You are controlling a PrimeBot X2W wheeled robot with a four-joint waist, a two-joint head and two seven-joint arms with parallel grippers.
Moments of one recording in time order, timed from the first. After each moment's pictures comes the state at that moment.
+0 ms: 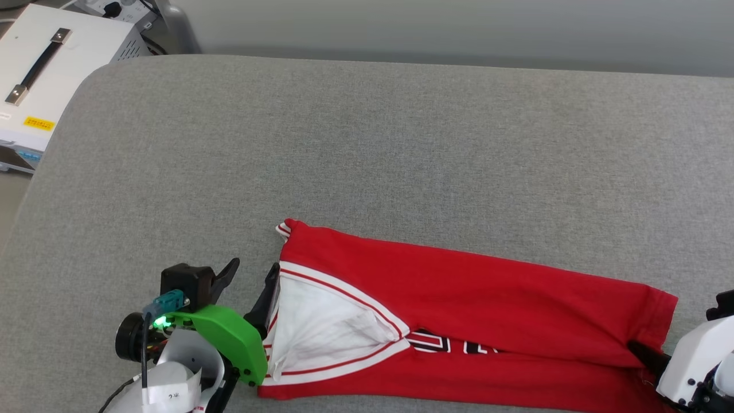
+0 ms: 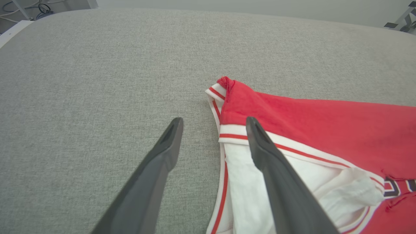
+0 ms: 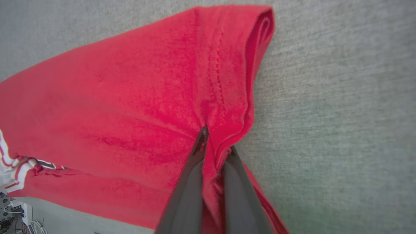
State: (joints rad) left arm -0.24 0.51 -0.61 0.13 -0.73 0.17 -0.06; right arm -0.03 -0.21 -0.20 0.18 0.64 0.13 0.77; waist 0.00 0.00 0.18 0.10
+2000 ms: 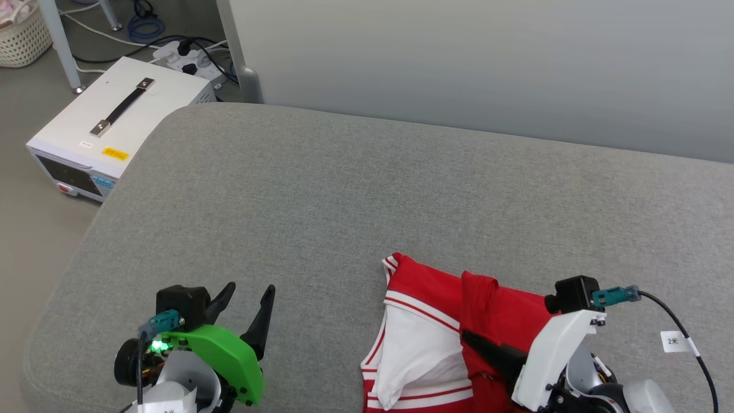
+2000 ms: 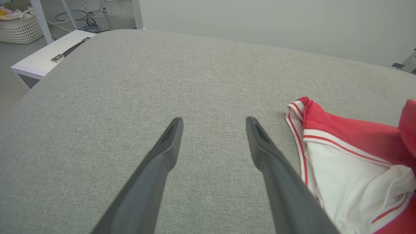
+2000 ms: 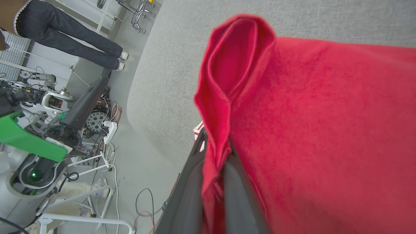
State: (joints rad) left arm -0.19 0.52 -0.62 0.15 -0.79 0.18 -0.08; right arm -0.02 -0.05 0.15 0.00 0.80 0.13 0.70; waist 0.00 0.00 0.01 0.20
